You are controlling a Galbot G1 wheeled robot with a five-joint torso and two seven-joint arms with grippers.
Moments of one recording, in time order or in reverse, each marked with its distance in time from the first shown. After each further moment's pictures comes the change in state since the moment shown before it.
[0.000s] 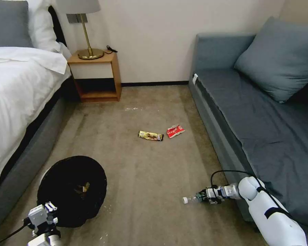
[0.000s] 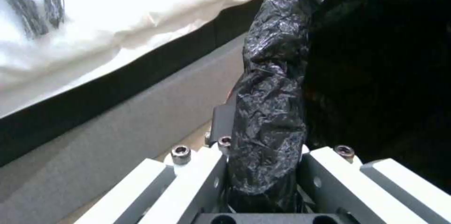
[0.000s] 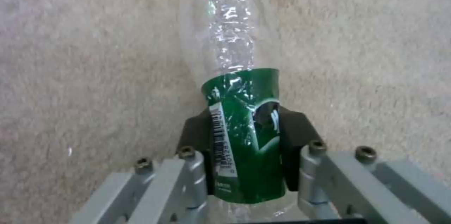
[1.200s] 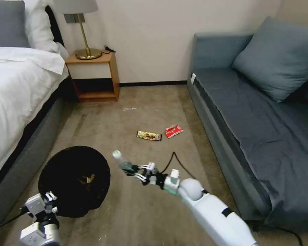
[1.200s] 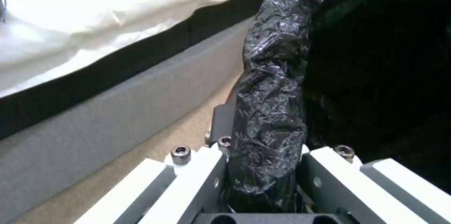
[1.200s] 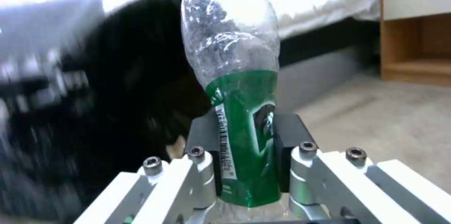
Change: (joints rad) left arm -0.038 0.028 -0.002 -0.083 -0.125 0.137 0.031; right arm 0.070 0.206 -0.608 0.303 1.223 -0.256 0.453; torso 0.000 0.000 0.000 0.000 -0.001
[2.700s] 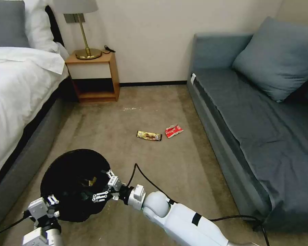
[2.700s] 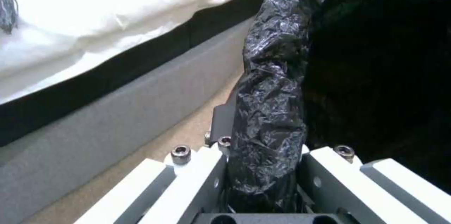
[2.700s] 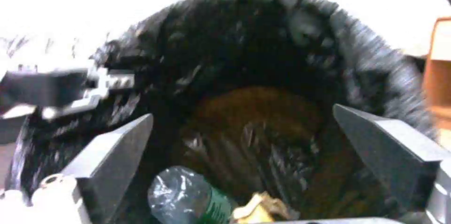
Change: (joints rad) left arm 0.034 -0.036 -0.008 -0.009 0.046 -0.035 0.032; right arm 0.049 0.083 -0.239 0.013 -0.172 0.110 0.240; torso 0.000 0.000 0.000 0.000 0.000
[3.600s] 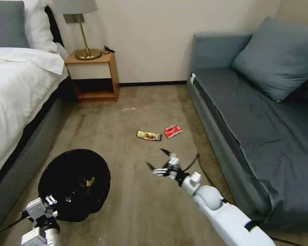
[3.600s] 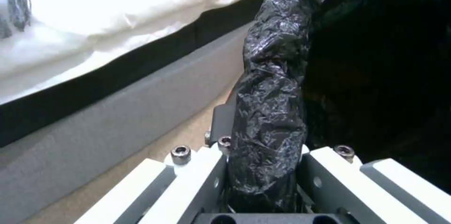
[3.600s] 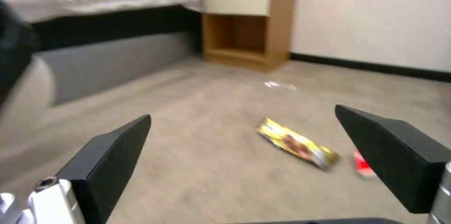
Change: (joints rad) left arm 0.011 0.000 -0.006 0.007 -0.012 -0.021 -0.012; right arm -0.256 -0.275 0.498 0.054 -0.013 -0.004 0.097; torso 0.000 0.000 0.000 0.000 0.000
